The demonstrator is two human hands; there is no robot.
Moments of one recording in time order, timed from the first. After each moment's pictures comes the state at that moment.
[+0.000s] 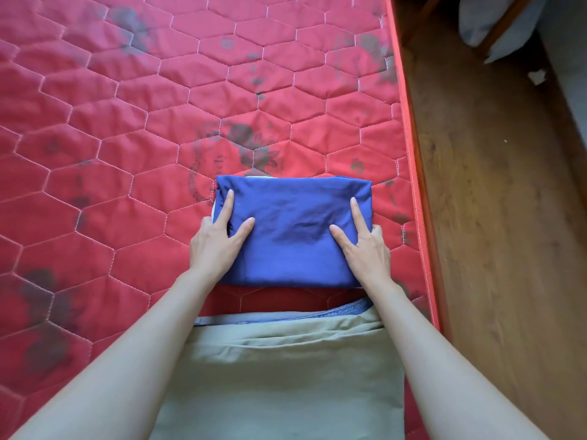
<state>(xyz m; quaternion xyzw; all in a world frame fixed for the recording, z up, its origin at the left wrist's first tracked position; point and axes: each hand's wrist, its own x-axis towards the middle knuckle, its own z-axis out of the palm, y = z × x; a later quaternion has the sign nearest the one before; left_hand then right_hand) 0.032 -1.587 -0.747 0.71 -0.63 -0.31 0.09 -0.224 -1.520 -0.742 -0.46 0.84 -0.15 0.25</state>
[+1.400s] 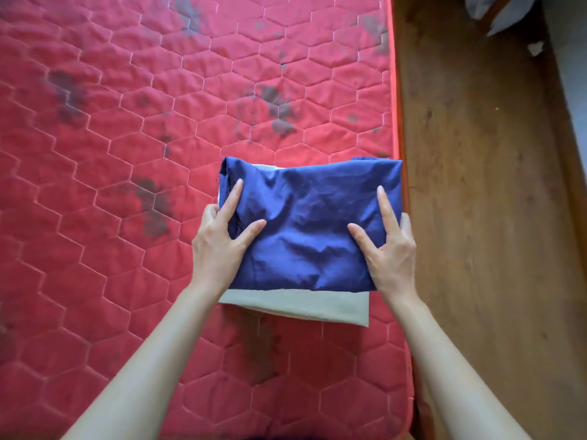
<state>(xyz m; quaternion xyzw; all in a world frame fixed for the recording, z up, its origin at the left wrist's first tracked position) 0.096 -1.354 -0.535 0.66 -0.64 -0.30 0.26 -0.159 -1.295 -0.533 -0.51 0.76 -0.36 0.17</state>
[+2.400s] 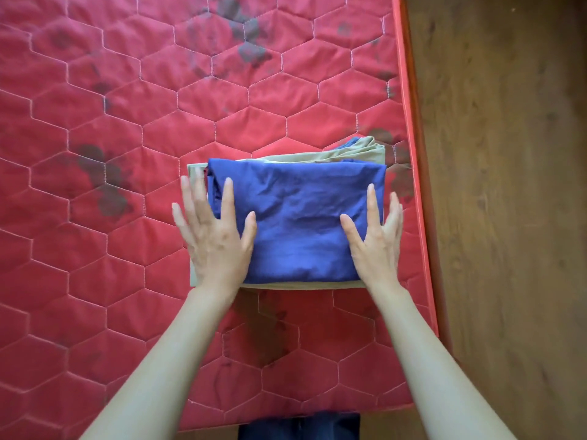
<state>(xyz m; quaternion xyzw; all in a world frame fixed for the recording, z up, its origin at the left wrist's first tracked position) 0.083 -1.319 -0.637 0.64 -0.75 -0.08 0.13 -0.137 -1.244 -0.660 -0.43 0.85 -0.22 0.23</state>
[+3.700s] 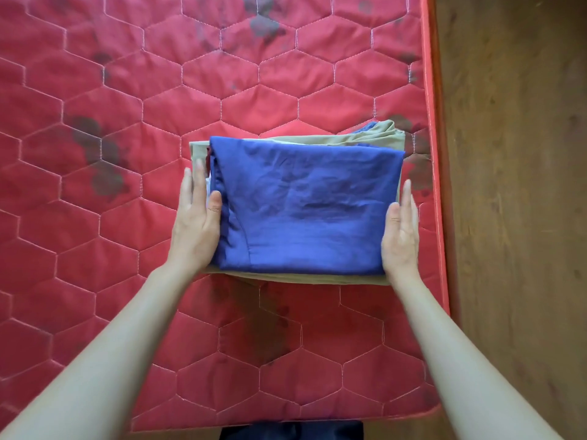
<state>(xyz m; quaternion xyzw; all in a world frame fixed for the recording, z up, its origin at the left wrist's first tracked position) 0.139 -1.338 -0.689 0.64 -0.66 -0.37 0.18 -0.162 -1.234 -0.709 -0.36 0.82 -0.33 0.31</state>
